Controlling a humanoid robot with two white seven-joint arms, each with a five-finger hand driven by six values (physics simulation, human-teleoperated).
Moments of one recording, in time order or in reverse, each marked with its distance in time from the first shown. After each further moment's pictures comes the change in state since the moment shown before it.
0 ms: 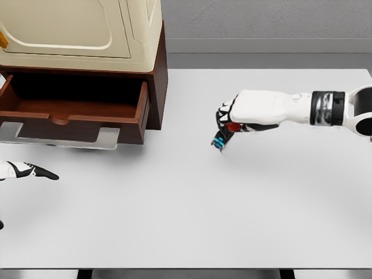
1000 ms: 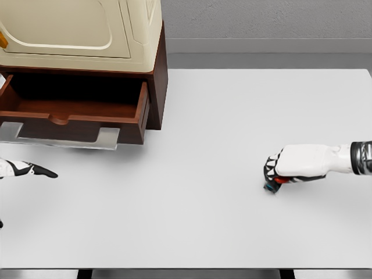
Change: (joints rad) left arm -0.002 0.004 0.000 -0.001 0.020 0.000 0.000; right arm 0.202 -0.310 0.067 -0.114 0.017 0.001 0.001
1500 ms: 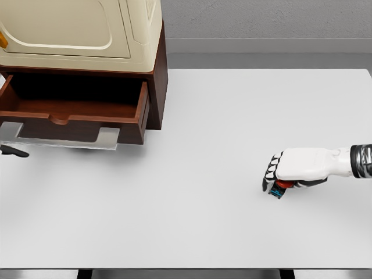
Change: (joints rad) left arm -0.052 0.126 0.017 0.001 0.066 0.000 0.000; right arm 0.008 -0.018 0.009 -0.025 0.014 0.000 -0.001
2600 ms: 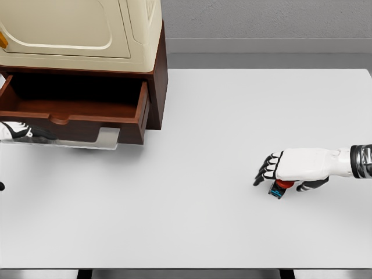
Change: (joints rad) left arm -0.007 -0.161 0.130 0.001 -0.091 0.079 0.000; right arm 0.002 0.000 -0.001 0.000 0.003 0.000 0.000
